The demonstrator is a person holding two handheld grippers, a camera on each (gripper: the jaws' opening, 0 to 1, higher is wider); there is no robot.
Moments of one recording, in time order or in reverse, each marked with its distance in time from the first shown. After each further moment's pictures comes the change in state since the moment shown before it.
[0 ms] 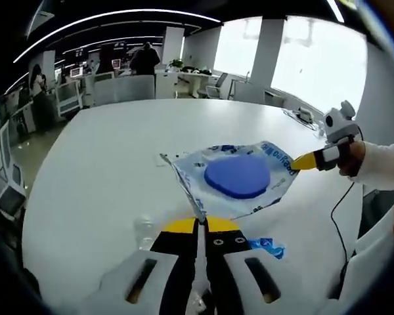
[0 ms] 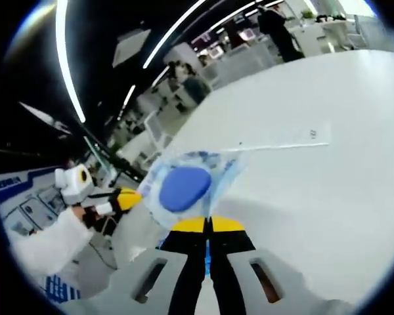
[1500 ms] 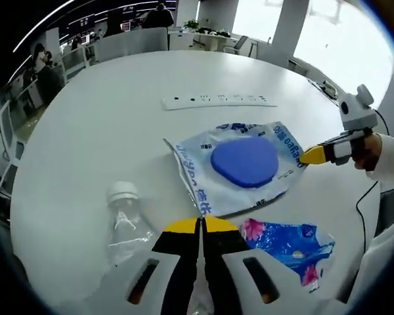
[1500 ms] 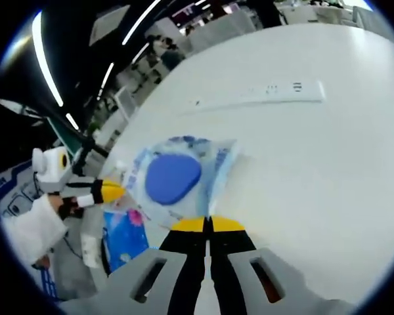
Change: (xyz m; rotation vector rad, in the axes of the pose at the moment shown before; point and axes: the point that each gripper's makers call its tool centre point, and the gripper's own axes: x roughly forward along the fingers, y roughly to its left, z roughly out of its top) left arm 0.072 0.023 -0.070 -0.054 0.250 0.102; right arm 0.061 -0.082 -0.051 0.028 0.162 -0.121
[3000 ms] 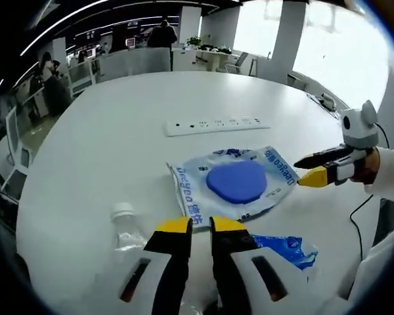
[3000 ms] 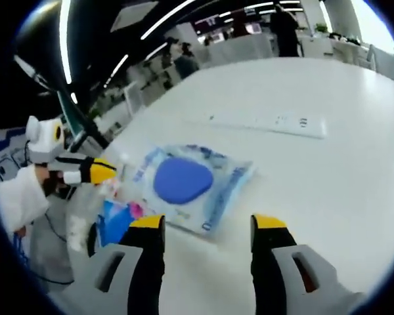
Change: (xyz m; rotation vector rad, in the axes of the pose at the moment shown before) left arm -0.038 -0.017 0.028 -0.002 -0.150 -0.002; right arm -0.030 0.021 0.009 -0.236 -0.094 -0.040
